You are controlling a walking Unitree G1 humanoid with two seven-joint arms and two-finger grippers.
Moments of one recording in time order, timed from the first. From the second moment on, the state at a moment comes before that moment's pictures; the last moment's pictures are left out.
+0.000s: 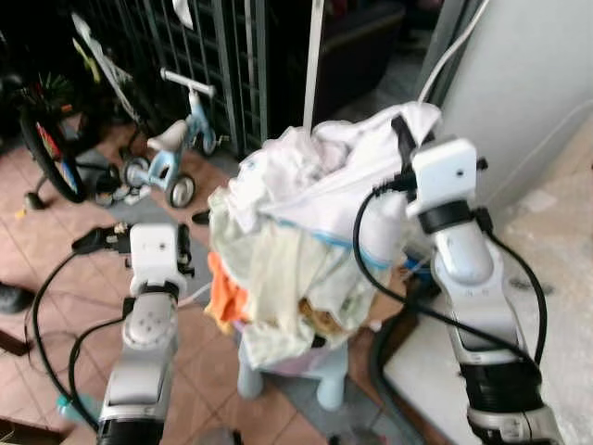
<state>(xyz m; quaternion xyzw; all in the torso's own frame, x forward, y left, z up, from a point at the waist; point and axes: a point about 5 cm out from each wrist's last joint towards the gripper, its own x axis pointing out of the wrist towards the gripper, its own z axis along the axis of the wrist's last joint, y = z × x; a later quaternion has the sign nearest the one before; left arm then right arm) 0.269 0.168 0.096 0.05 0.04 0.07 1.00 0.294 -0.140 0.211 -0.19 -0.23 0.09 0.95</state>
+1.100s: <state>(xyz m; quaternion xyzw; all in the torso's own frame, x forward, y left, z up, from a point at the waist) 0.270 0.167 0.092 0.05 0.04 0.07 1.00 0.294 -0.162 0.232 -0.23 -0.27 0.02 0.93</state>
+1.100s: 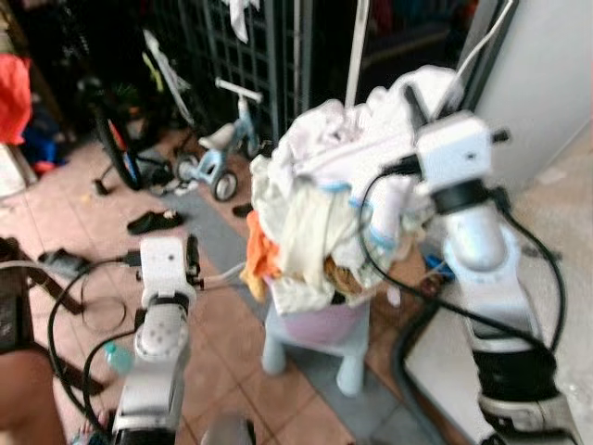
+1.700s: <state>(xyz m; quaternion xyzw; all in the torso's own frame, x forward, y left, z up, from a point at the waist) 0.276 0.165 0.098 0.05 0.03 0.08 1.00 0.259 -0.213 0.152 -0.29 -0.08 -0.08 0.95</state>
